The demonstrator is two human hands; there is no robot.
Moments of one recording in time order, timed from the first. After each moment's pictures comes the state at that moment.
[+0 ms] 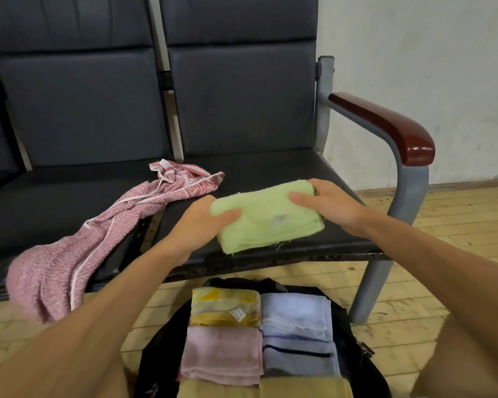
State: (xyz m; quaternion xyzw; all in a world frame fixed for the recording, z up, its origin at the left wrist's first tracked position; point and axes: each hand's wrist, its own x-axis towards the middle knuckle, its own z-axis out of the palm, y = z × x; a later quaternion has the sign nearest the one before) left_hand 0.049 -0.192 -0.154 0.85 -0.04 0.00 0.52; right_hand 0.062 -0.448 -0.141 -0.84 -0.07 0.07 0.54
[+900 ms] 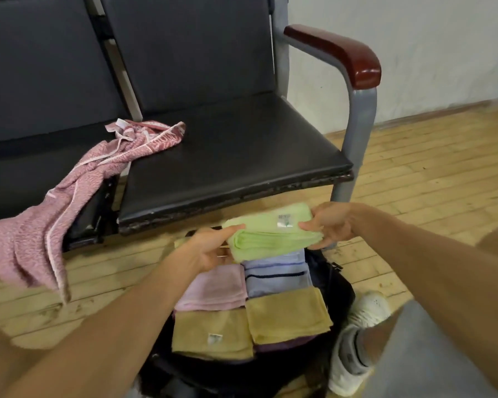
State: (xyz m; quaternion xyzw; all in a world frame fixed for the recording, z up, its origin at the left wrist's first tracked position) left_hand -0.018 -0.239 -0.263 0.70 0.17 -0.29 0.64; right_hand -0.024 -0.505 -0.256 -0.70 0.19 0.35 0.60
